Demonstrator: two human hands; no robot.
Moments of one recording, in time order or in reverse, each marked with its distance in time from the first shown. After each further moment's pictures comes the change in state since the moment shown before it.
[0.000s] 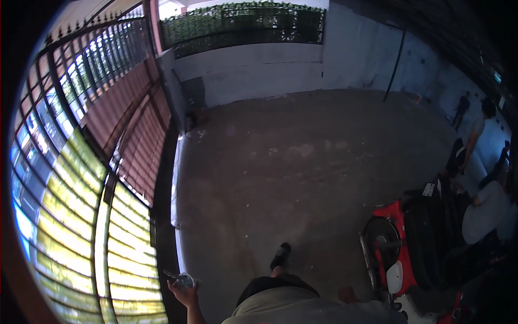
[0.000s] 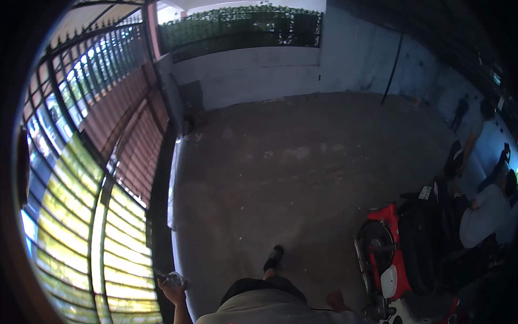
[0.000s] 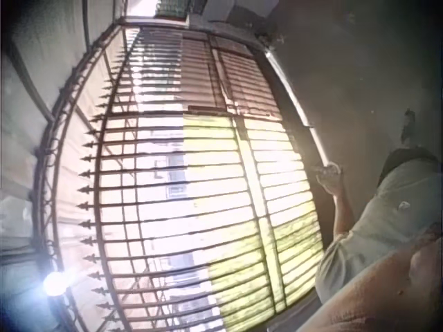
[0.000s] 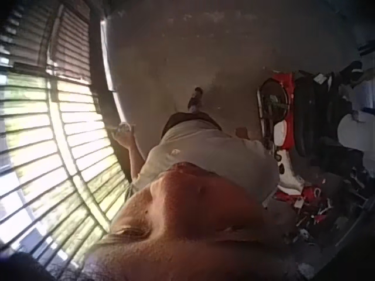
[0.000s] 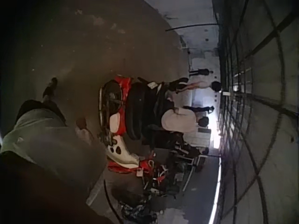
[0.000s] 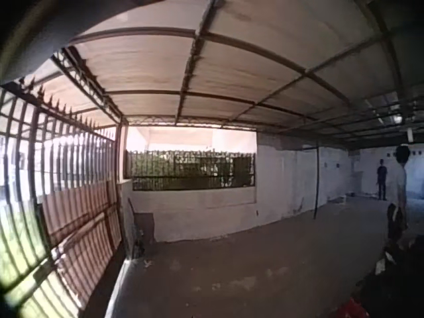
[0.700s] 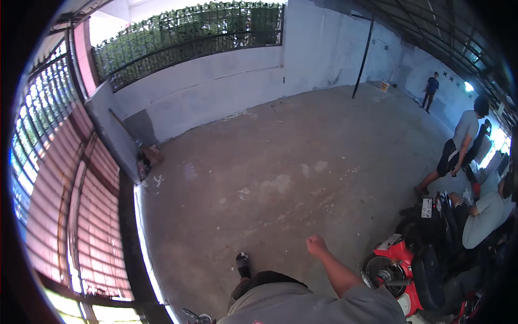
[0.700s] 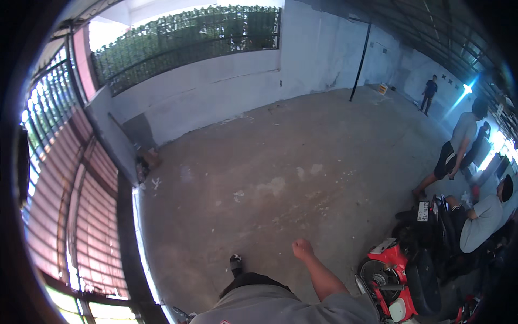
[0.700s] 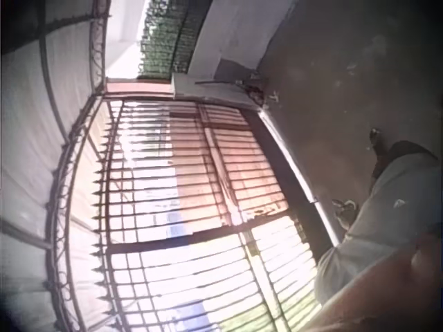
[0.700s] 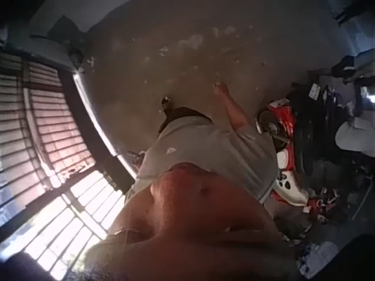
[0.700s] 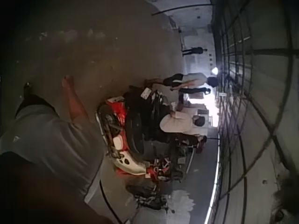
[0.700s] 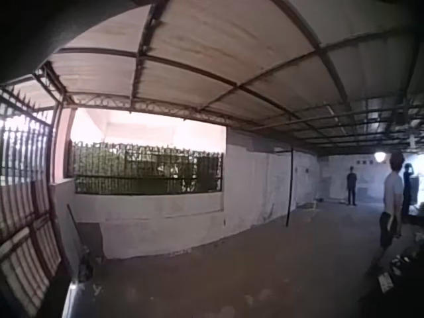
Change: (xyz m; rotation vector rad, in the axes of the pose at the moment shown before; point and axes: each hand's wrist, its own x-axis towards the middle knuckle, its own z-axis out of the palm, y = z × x) left_hand 0.166 0.204 0.380 0.294 -0.480 -0.160; right_hand 0.450 0.076 -0.595 0.940 0.561 0.288
